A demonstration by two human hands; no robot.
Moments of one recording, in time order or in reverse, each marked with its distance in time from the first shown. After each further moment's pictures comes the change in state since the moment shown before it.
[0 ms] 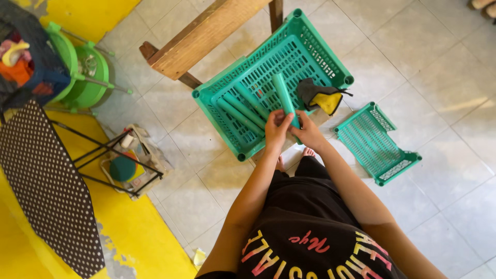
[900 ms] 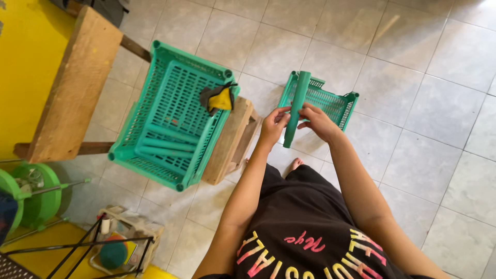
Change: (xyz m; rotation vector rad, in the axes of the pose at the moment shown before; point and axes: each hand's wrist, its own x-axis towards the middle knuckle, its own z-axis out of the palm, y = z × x) left_hand -0.116 -0.043 0.212 0.185 -0.805 -0.288; right_hand -0.222 0.012 -0.217 0.575 0.400 0.222
